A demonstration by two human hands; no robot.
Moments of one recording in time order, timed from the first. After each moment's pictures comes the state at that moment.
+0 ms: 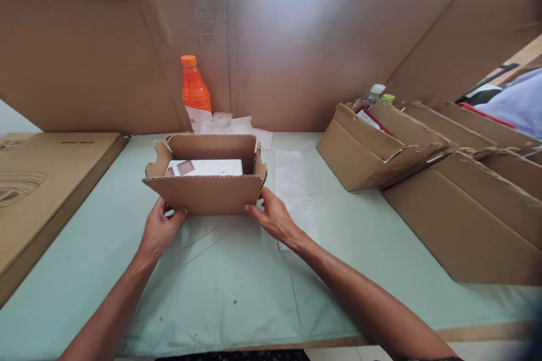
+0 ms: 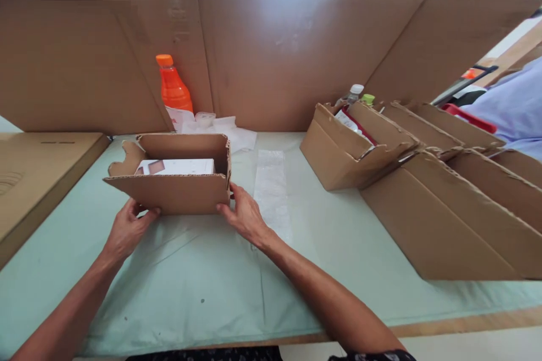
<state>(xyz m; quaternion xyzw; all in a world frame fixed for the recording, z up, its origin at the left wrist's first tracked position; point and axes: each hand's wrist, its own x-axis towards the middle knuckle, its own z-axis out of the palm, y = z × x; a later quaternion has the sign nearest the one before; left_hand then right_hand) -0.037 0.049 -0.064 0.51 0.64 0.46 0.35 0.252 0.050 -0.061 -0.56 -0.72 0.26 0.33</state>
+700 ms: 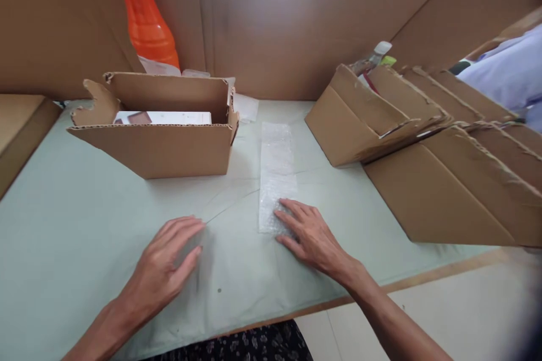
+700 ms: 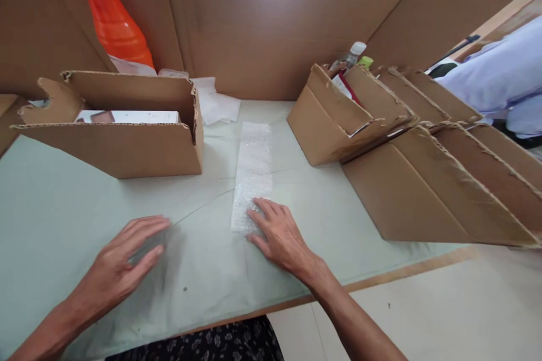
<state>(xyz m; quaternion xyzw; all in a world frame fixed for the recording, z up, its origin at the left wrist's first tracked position) -0.009 -0.020 -0.065 0.80 0.45 0.30 0.25 0.354 -0.047 -0.081 -0.55 -0.82 0.07 0.12</state>
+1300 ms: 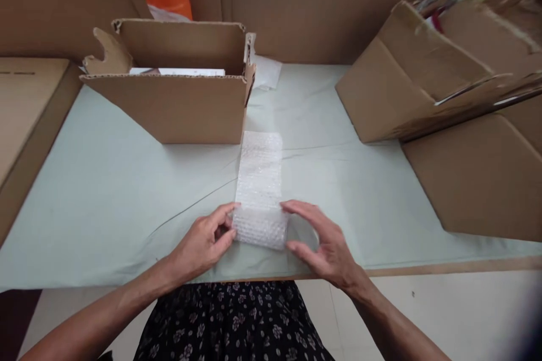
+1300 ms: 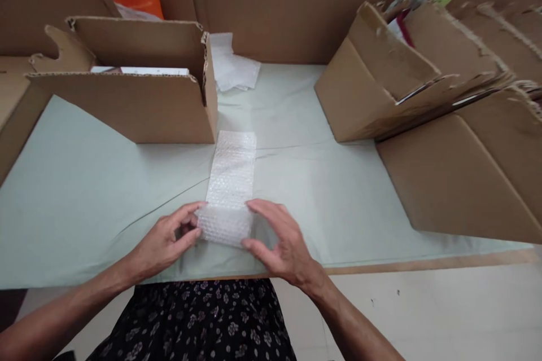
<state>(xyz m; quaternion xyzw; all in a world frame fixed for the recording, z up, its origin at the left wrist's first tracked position) 0.035 -0.054 -0.066 0.71 0.47 0.18 0.48 0.309 -0.091 -0.059 -0.50 -0.74 0.25 0.37</state>
